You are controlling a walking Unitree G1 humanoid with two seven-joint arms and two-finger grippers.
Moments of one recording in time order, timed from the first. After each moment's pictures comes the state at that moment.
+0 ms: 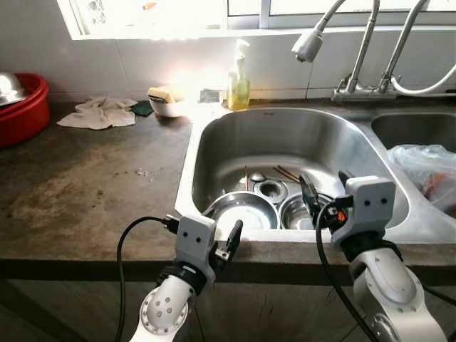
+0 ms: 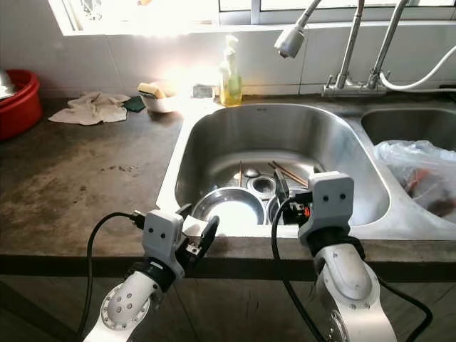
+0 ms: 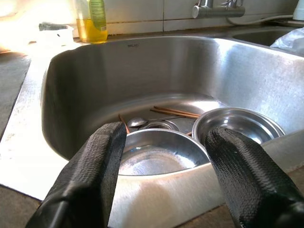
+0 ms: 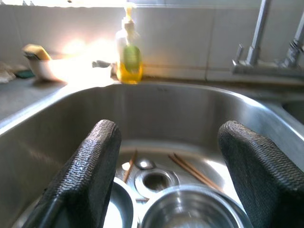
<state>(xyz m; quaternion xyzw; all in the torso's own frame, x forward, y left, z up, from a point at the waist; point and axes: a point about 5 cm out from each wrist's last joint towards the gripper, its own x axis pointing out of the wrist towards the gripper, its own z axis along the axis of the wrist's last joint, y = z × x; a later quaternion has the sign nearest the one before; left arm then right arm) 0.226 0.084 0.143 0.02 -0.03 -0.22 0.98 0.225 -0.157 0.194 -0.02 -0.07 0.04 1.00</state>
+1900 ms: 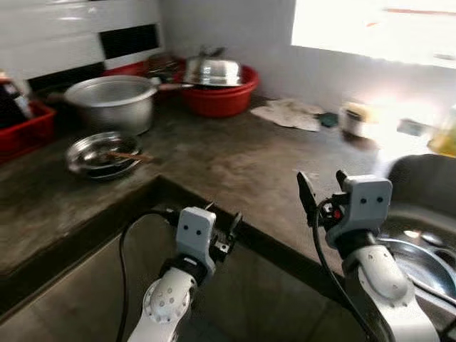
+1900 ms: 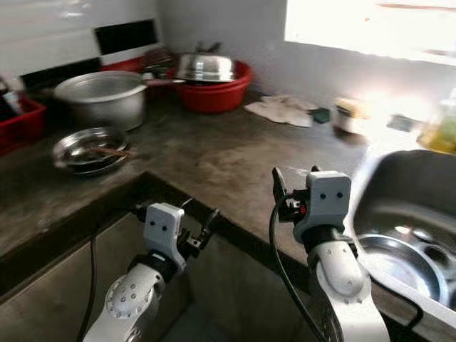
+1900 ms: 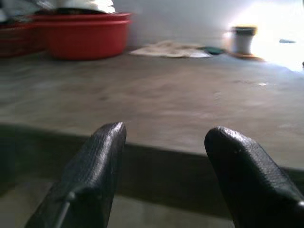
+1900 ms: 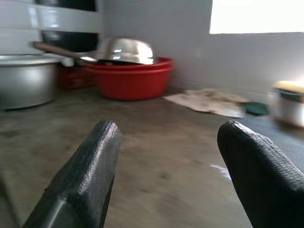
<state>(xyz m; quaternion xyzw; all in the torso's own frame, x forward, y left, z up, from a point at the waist) 0.234 0.082 0.142 0.01 -0.03 -0.21 0.98 0.239 -0.141 0.201 0.01 -0.09 0.05 0.99</state>
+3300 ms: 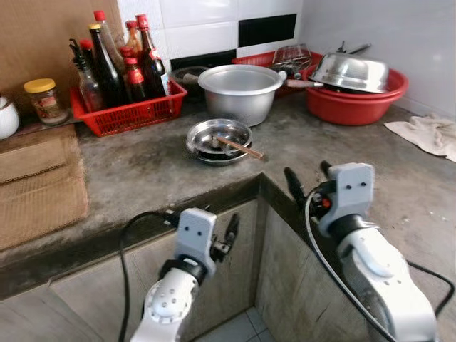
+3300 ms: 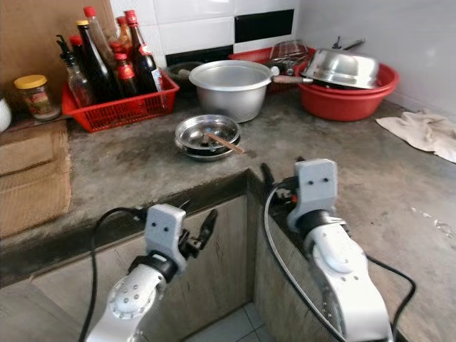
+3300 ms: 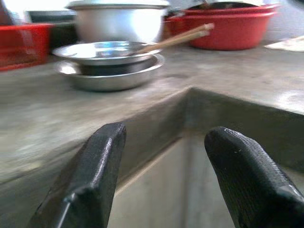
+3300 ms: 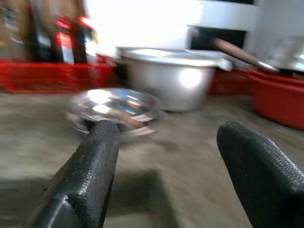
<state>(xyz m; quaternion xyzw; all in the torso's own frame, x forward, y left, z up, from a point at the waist) 0.236 0.086 0.138 0.03 -0.03 -0.19 0.98 0.259 -0.140 0.205 -0.02 -0.08 0.11 0.99</state>
